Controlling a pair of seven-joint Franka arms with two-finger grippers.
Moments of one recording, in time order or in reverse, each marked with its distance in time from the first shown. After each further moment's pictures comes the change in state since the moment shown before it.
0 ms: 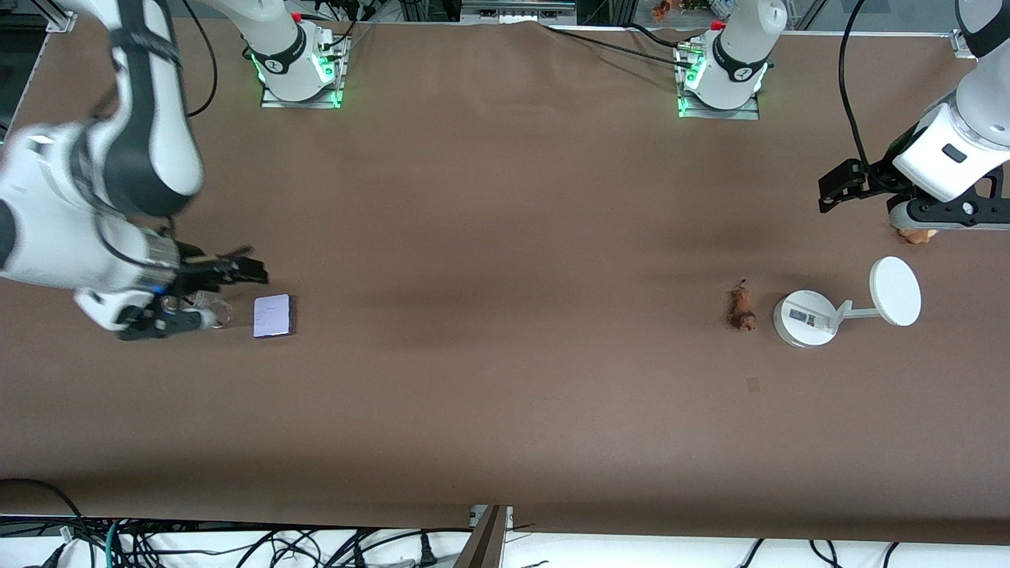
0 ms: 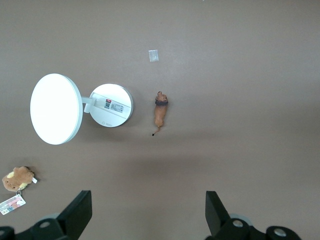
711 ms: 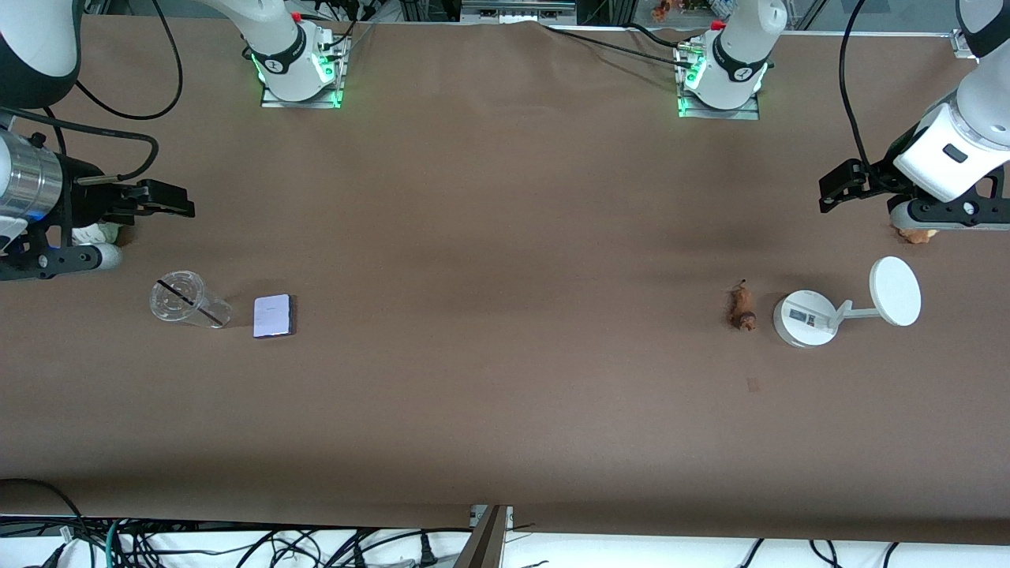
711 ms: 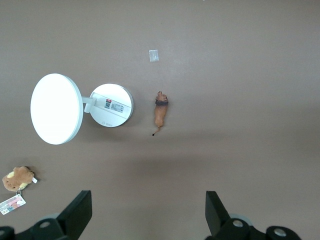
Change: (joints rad) left arm 0.000 0.000 0.000 0.000 0.000 0.000 0.000; right arm -0.005 0.008 -0.072 0.285 -0.024 -0.355 0.027
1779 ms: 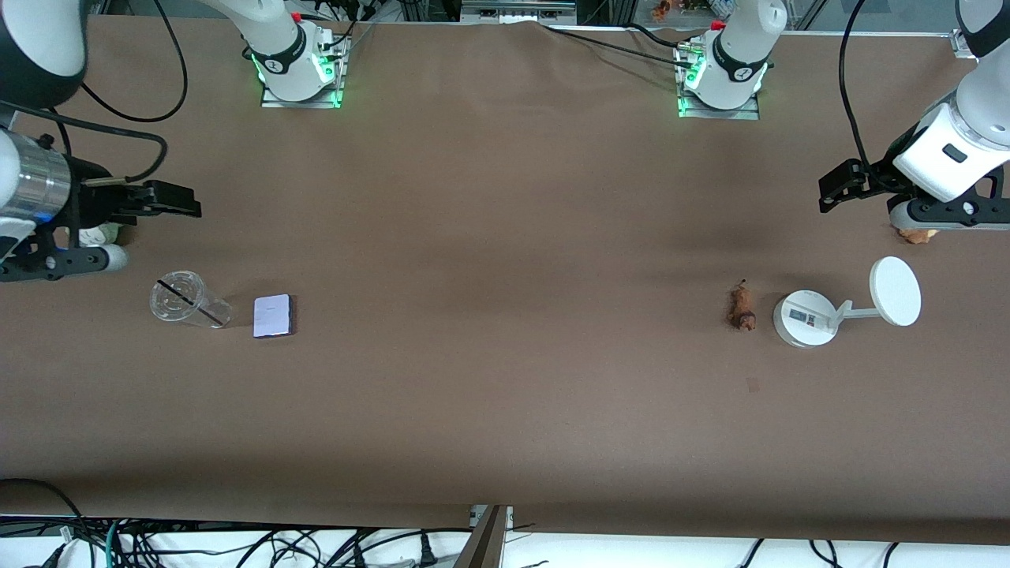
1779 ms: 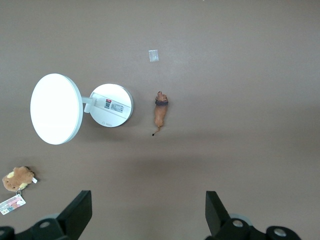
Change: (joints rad) left arm 0.000 0.000 0.000 0.000 0.000 0.000 0.000; right arm -0.090 -0.014 0.114 0.017 -0.030 -0.011 0.026
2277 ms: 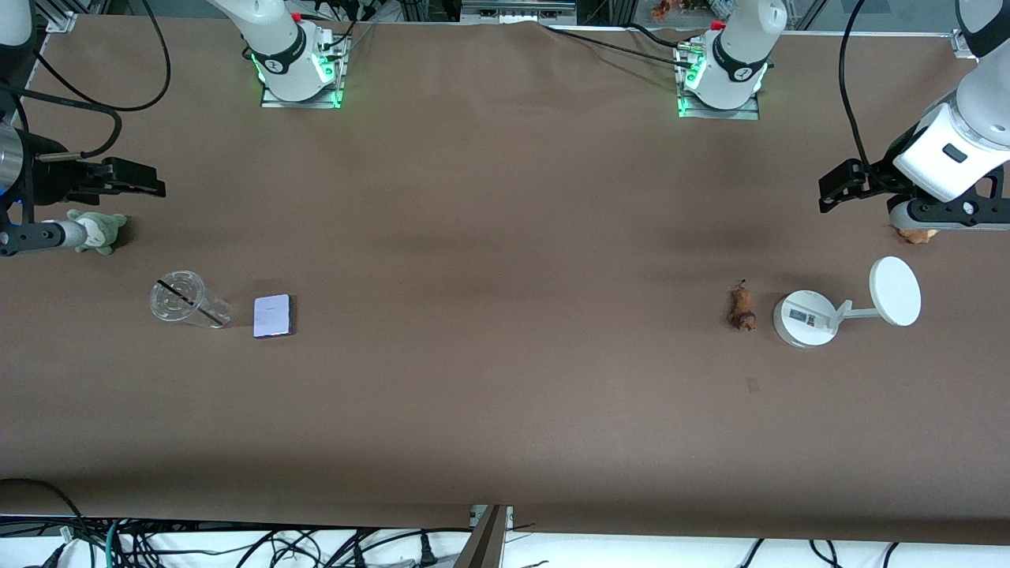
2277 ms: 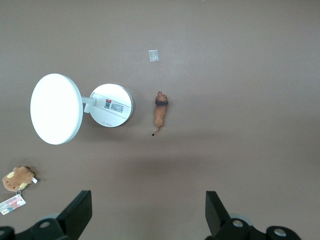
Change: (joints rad) left arm 0.000 0.000 0.000 0.000 0.000 0.000 0.000; right arm -0.194 -0.131 0.231 -0.154 -0.135 0.034 0.000
